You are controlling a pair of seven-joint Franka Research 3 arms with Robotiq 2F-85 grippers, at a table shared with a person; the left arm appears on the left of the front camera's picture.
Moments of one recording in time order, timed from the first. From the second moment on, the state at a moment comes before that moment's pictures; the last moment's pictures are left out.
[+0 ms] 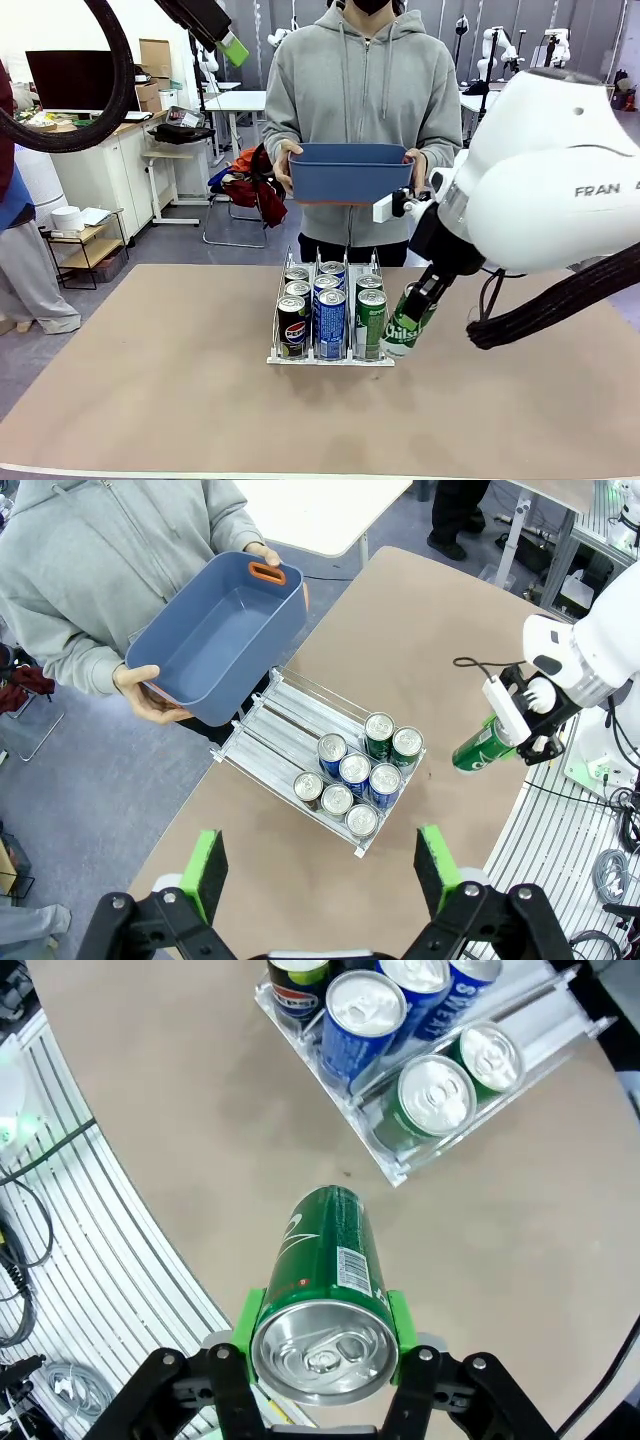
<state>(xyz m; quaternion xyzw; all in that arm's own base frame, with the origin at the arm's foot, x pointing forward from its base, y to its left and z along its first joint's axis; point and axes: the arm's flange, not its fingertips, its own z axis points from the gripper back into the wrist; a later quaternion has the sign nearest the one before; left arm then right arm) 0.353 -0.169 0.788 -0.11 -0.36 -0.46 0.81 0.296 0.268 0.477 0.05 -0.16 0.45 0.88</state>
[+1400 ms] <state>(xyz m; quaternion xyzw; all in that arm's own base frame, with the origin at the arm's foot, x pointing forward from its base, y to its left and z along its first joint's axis) 0.353 -0.169 0.788 -0.11 -0.36 -0.46 0.81 0.322 0.279 0.433 0.04 -0.18 0.48 0.86</state>
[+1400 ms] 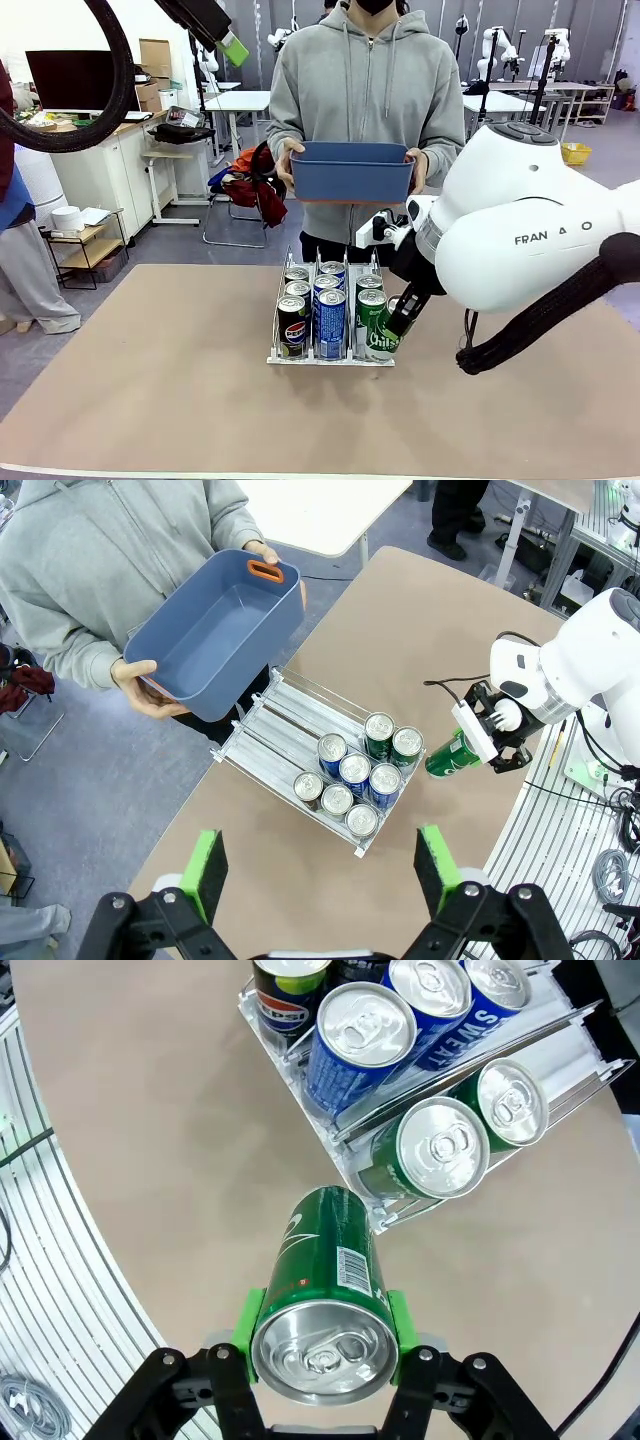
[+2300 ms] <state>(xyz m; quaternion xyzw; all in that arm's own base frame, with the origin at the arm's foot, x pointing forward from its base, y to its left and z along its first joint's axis) 0.353 -0.169 0.788 -0.11 -0.36 -0.46 0.81 0.357 0.284 0.423 0.05 -0.22 0.46 0.86</state>
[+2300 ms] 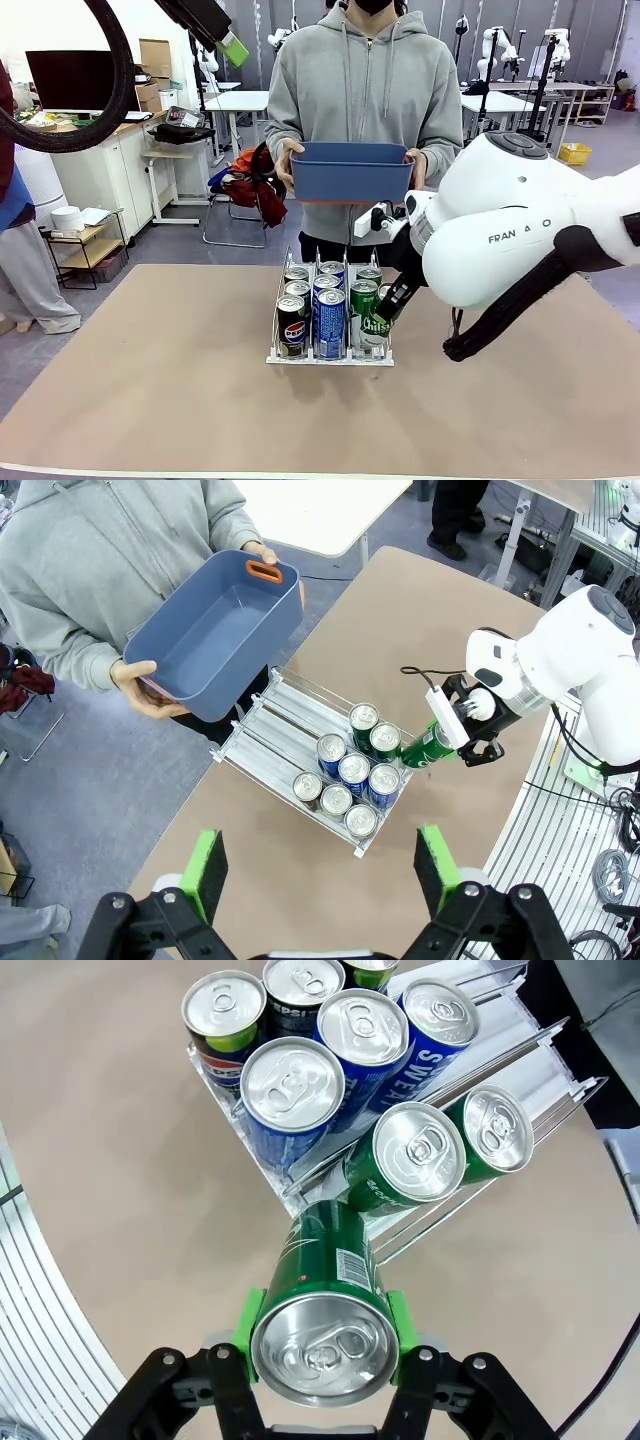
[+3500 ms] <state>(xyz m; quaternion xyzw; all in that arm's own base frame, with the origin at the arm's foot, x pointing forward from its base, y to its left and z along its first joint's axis) 0.353 -0.169 0.788 -0.11 -0.36 -0.46 0.81 0.415 0.304 0.392 0.06 -0.14 0.45 0.88</state>
